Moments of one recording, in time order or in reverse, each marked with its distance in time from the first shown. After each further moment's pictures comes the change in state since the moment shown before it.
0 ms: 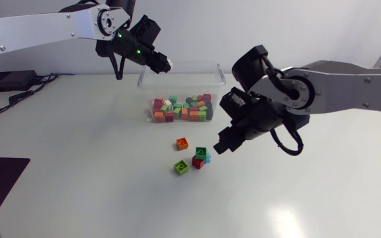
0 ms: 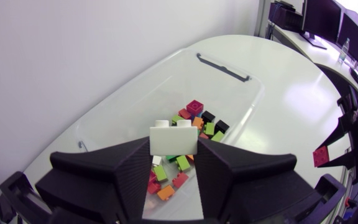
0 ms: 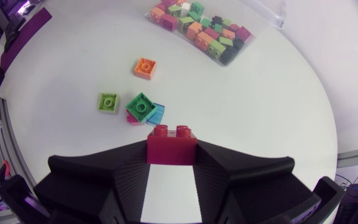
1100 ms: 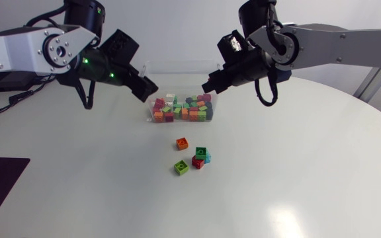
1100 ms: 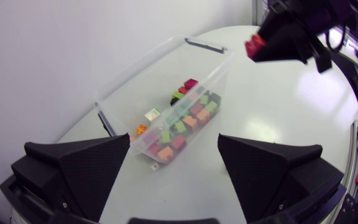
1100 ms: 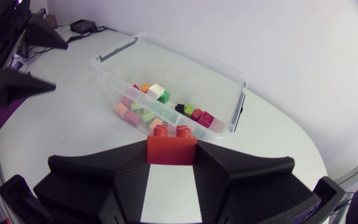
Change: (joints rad) left arm -0.028 -0.468 -0.641 0.225 -0.114 0.057; right arm -0.102 0.188 0.317 0.263 -0.050 -0.004
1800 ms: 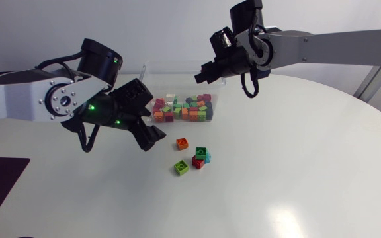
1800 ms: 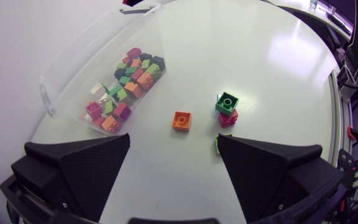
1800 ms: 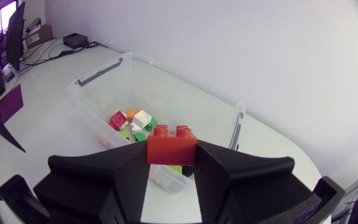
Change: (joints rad) left arm -0.122 -0.115 -0.274 -0.011 0.025 0.079; right arm -0.024 0.172 0.133 0.160 -0.006 -0.023
